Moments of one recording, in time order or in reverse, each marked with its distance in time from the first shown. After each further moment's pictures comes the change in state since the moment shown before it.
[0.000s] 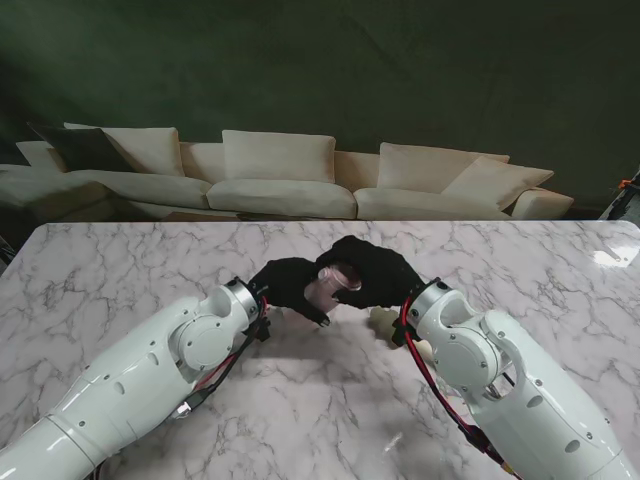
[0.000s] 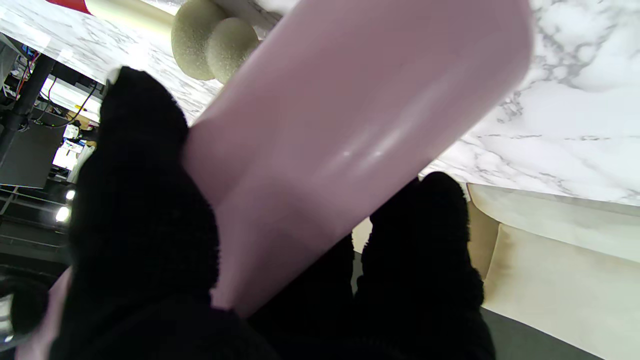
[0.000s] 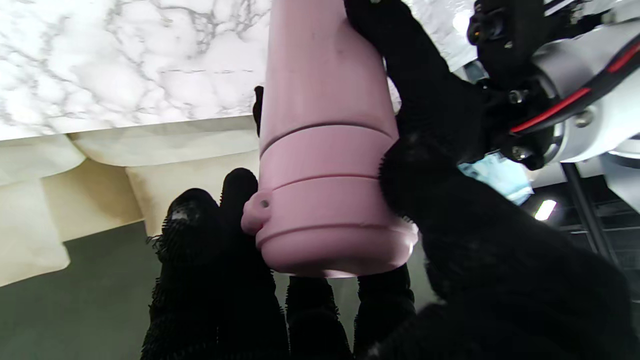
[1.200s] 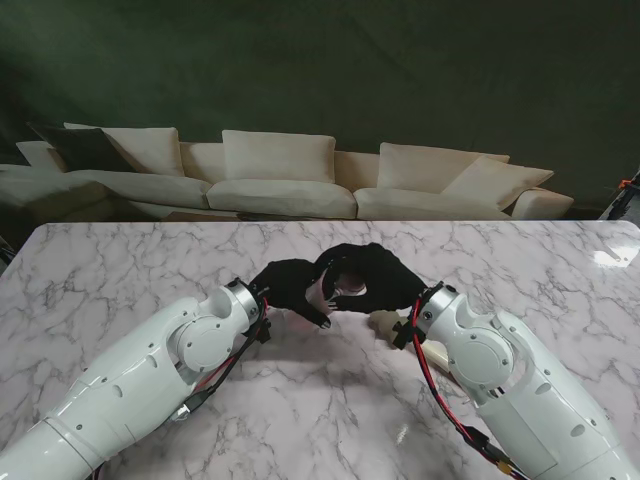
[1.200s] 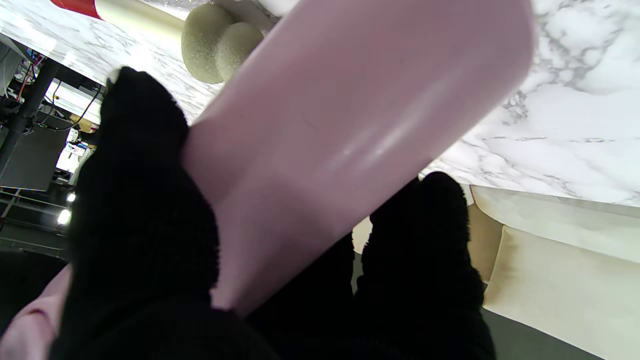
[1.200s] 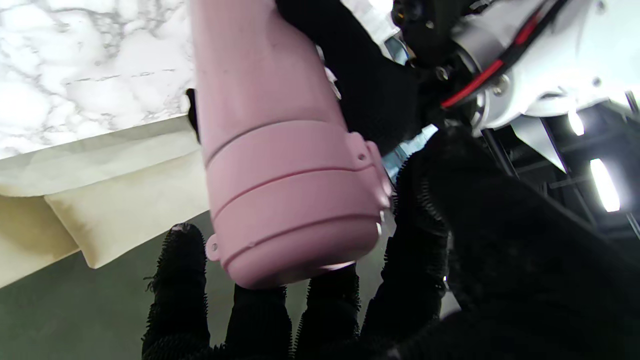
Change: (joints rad) left arm 0.012 0.006 -0.007 -0.030 0.002 0.011 -0.021; right arm 0.014 -0.009 0.024 0.121 0.211 -0.256 -0.027; left_hand 0.000 0.000 0.000 0.000 0.000 0.000 0.000 0.000 0.000 0.001 0.001 0.000 0.000 -0.001 0.001 0.006 0.000 0.000 0.000 0.001; right_hand -0.119 -0.053 0.013 -0.027 0.263 -0.313 0.413 -0.003 0.172 -0.279 -0.133 -0.009 -0.141 -0.148 -0.490 -0.310 -0.398 0.087 -0.527 -0.117
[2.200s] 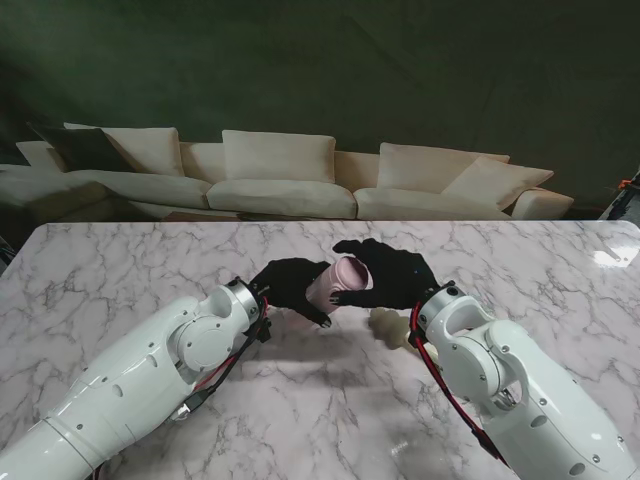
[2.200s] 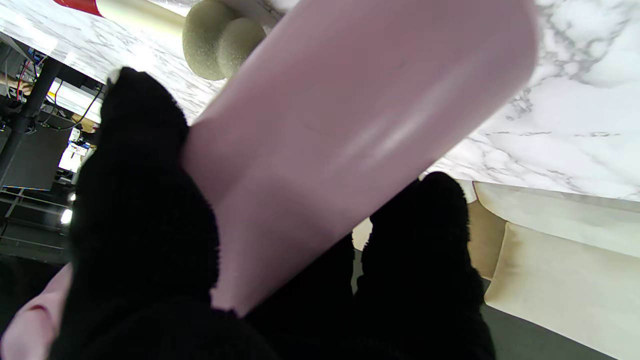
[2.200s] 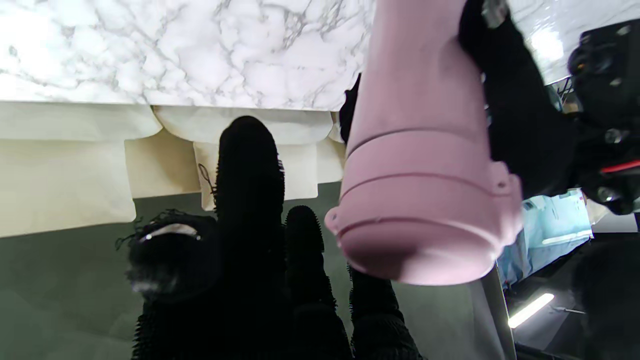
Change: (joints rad) left arm -0.001 -0.001 -0.001 -0.001 0.005 -0.006 0.005; right arm -0.079 0.019 0.022 -0.190 -0.413 0.363 0.024; left_hand 0.000 0.000 0.000 0.000 0.000 0.000 0.000 0.000 0.000 0.000 0.000 0.000 0.000 0.000 0.000 0.001 0.000 0.000 0.000 0.000; right_hand -0.574 0.317 -0.311 0.093 -0.527 0.450 -0.502 -0.121 -0.054 0.315 0.161 0.044 0.671 0.065 0.668 0.294 0.909 -0.097 0.793 0.046
